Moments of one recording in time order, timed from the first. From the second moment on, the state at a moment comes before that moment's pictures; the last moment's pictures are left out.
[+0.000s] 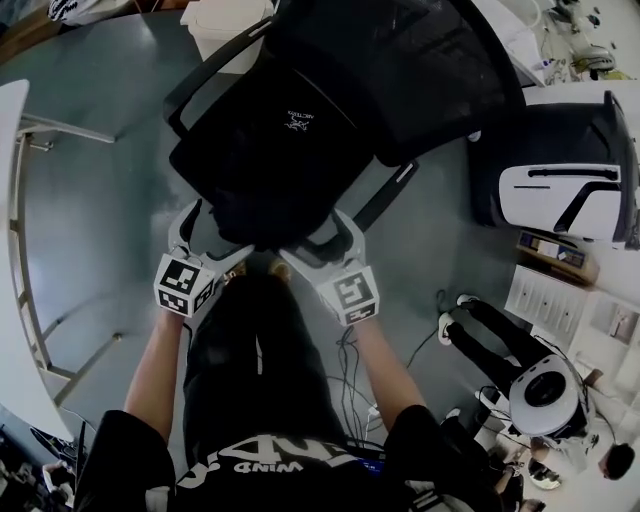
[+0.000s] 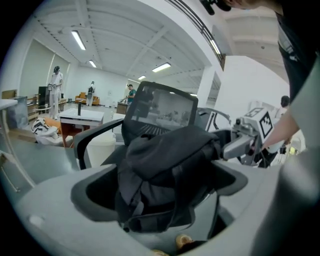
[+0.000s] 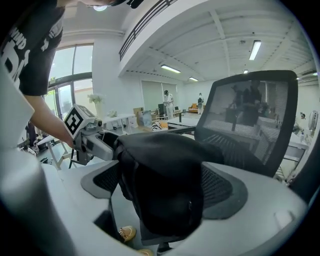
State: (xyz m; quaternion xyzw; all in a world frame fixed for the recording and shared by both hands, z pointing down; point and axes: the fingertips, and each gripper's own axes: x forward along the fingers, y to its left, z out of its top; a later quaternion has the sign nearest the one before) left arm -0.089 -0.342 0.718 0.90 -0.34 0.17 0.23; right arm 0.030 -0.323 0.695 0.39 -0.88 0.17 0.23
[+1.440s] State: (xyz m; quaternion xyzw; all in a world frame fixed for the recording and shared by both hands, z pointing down) left arm -0.001 -0.412 0.608 0.92 -0.26 0.14 0.26; right arm 0.071 -0.397 0.630 0.44 -0.85 0.25 0.14
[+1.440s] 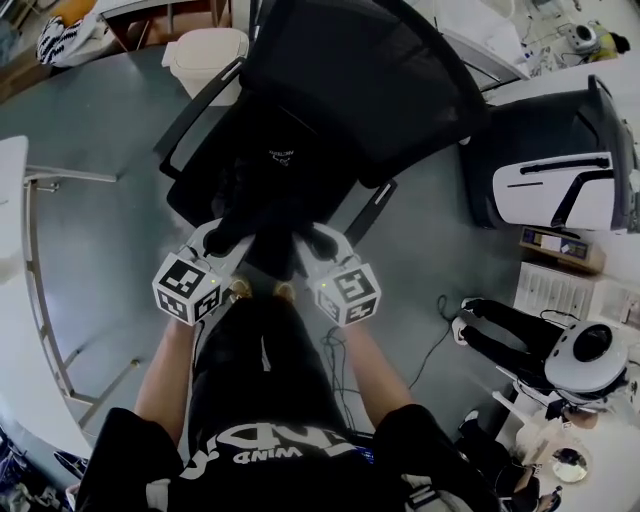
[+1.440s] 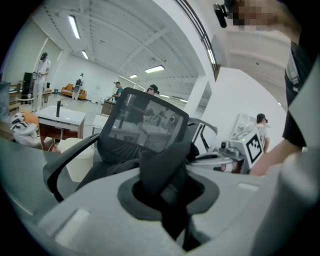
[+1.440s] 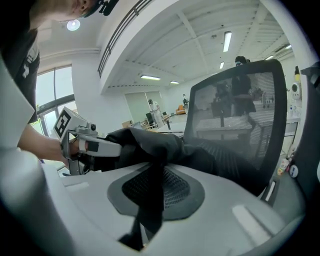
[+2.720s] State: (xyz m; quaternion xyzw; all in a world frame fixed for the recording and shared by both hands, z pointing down) left arm 0.004 -0.251 0.398 0.91 -0.34 0.08 0.23; right arm 0.069 -0.258 0.445 0.33 -0.91 0.23 0.07
